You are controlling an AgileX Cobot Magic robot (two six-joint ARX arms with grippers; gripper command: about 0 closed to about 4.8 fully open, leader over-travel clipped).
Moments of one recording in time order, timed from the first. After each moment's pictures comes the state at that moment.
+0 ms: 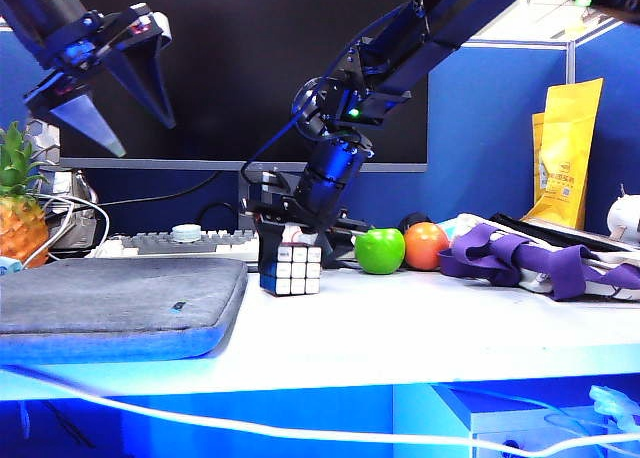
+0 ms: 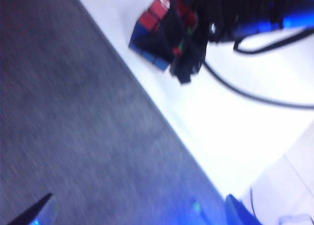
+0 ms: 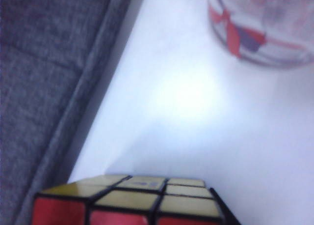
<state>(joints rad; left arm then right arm) -0.13 1.70 1.56 -0.88 0.47 0.22 0.52 2.55 2.33 -0.65 -0.13 0.13</state>
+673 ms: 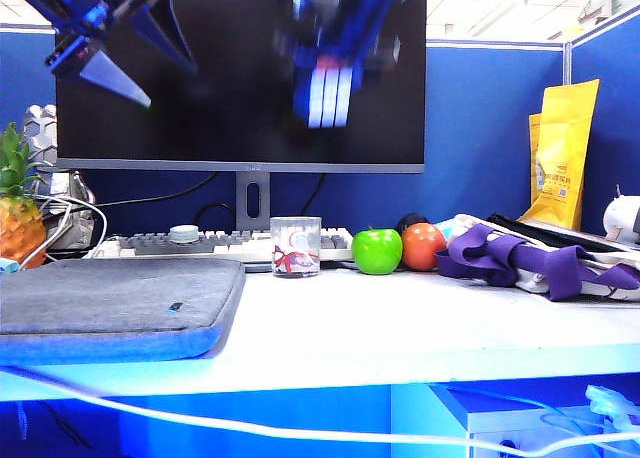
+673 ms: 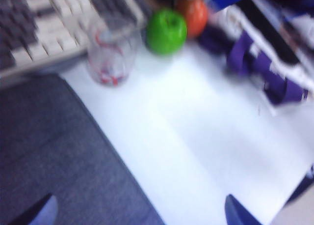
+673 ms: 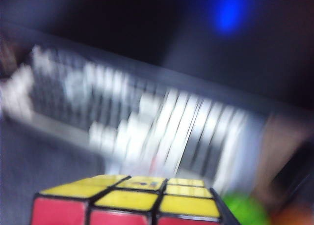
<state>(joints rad) -0.13 1.60 1.48 -0.53 0.53 0.05 0.48 2.28 2.50 -0.59 0.02 -0.06</state>
